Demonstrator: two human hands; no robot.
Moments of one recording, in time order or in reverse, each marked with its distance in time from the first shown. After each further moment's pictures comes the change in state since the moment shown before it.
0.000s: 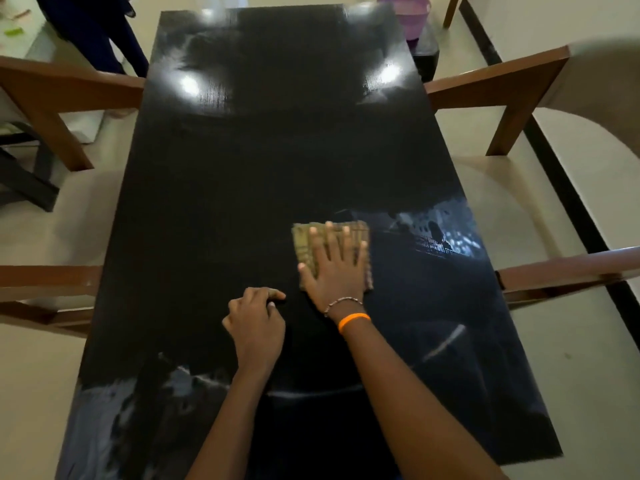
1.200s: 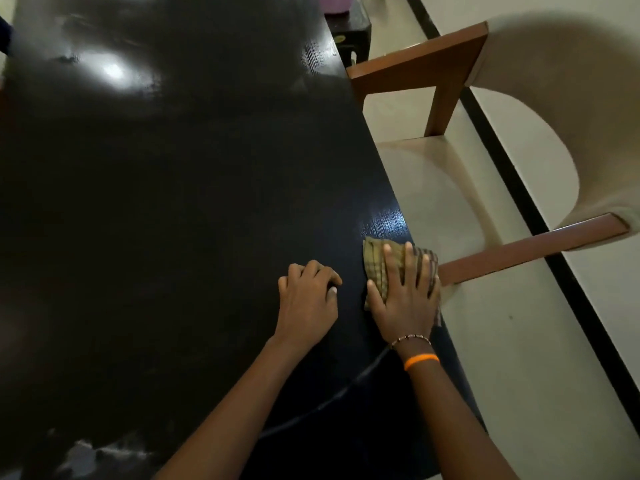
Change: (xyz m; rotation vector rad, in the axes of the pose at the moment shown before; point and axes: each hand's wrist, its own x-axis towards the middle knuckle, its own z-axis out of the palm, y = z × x) left_hand 0.005 0.147 0.090 0.123 -0.344 0.565; right_hand -0.046 0.190 -0.050 -0.141 0.083 0.409
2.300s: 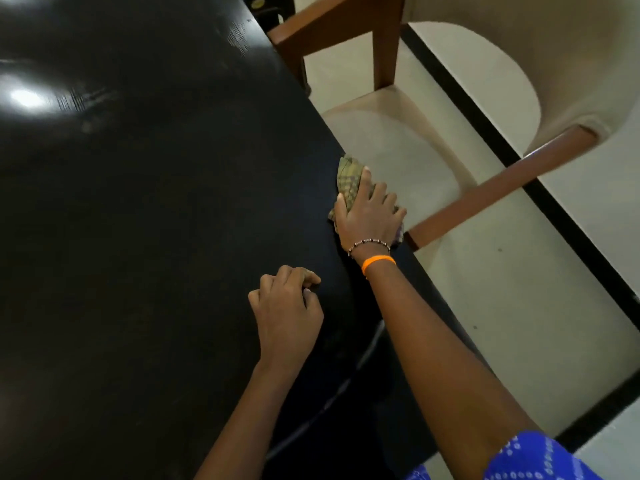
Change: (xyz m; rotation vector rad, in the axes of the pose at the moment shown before) left_hand -0.007 0.009 0.001 0.015 0.013 -0.049; right_hand 0.091 -0.031 0.002 0.121 0.097 0.313
